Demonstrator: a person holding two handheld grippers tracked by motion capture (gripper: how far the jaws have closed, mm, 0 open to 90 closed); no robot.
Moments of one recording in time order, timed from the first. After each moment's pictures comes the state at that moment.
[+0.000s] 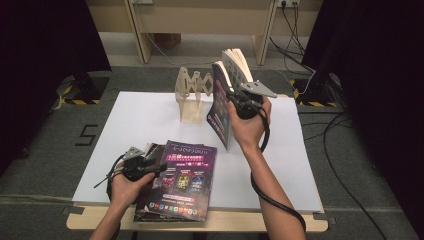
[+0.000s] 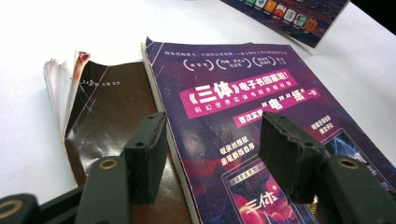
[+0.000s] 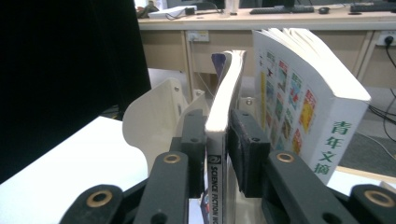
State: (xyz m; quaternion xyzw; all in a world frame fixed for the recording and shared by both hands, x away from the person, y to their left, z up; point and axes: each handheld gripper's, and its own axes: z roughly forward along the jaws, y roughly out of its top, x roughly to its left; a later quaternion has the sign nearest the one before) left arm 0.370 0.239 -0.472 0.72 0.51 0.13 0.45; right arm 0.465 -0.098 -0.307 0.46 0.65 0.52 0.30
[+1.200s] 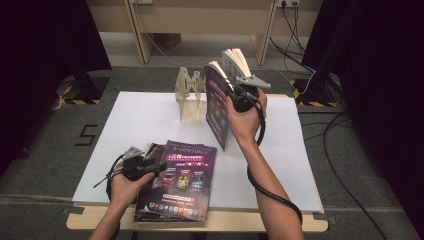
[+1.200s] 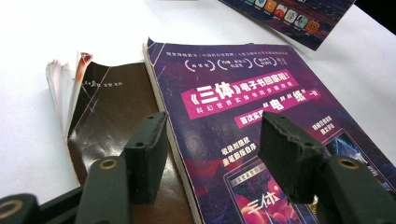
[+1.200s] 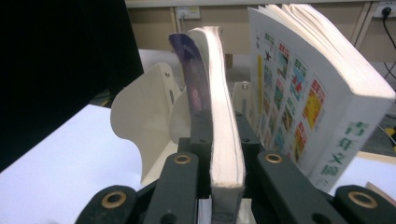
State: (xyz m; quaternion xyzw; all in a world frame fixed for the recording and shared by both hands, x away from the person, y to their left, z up) left arm 0.371 0.241 -0.473 0.72 0.51 0.13 0.45; right arm 0.483 -0.088 -0.302 0.49 0.67 0.49 0.28
